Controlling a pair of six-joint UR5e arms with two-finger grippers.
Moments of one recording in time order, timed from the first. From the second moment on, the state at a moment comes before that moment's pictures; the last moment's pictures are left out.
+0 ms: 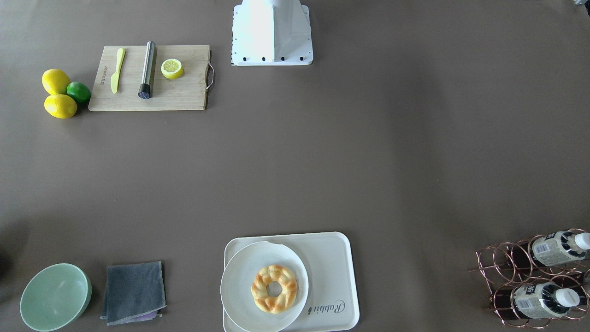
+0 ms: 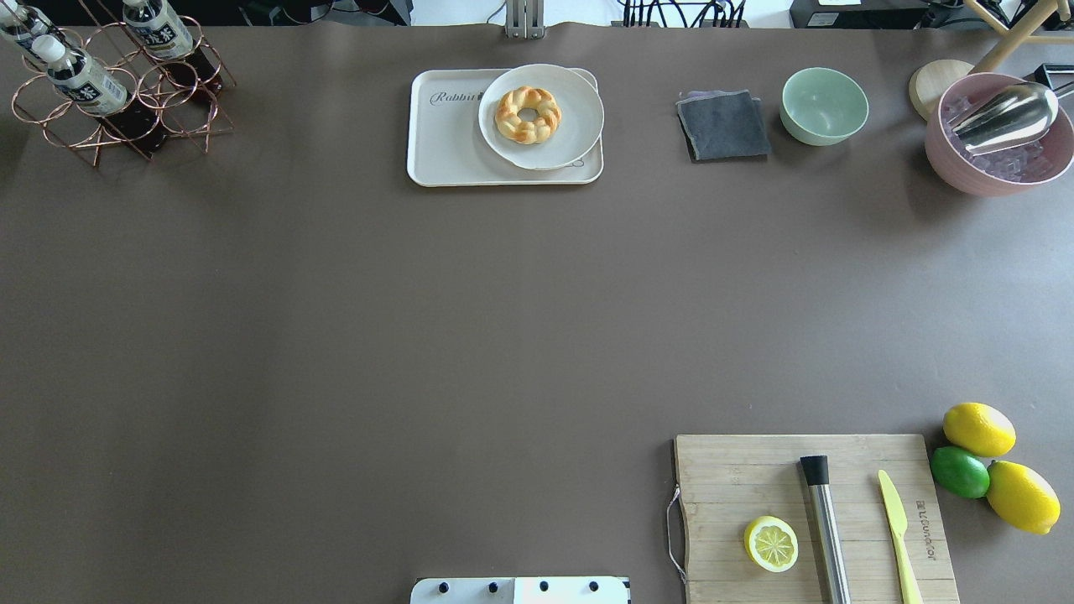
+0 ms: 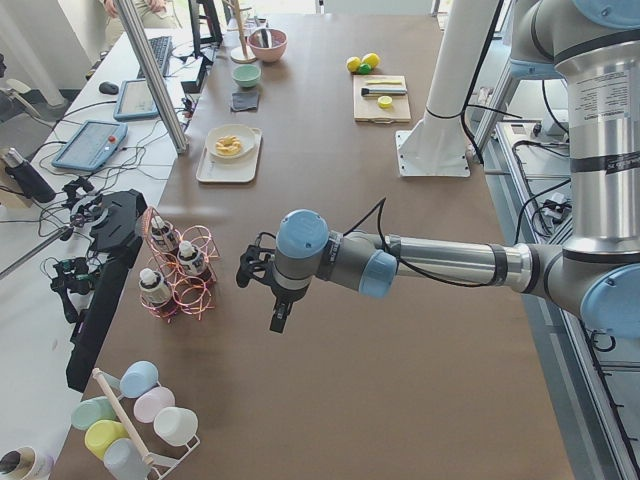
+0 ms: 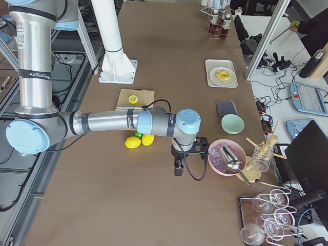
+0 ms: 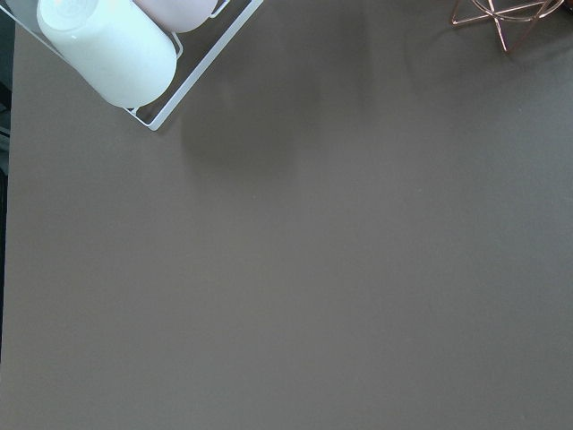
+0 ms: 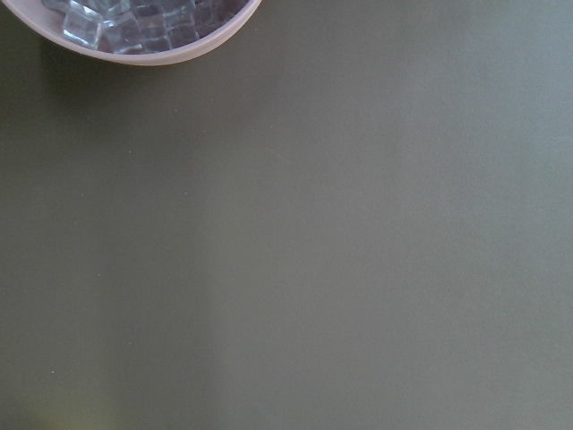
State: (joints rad) left arm -1.55 -1.43 -1.79 -1.84 -2.38 -0.07; right arm 1.58 -1.62 1.75 -1.78 2.29 -0.07
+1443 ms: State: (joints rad) left arm -1.30 -1.92 -1.38 -2.34 -2.03 -0.54; right arm 1.58 -1.62 1.78 -1.78 2.37 -0.06
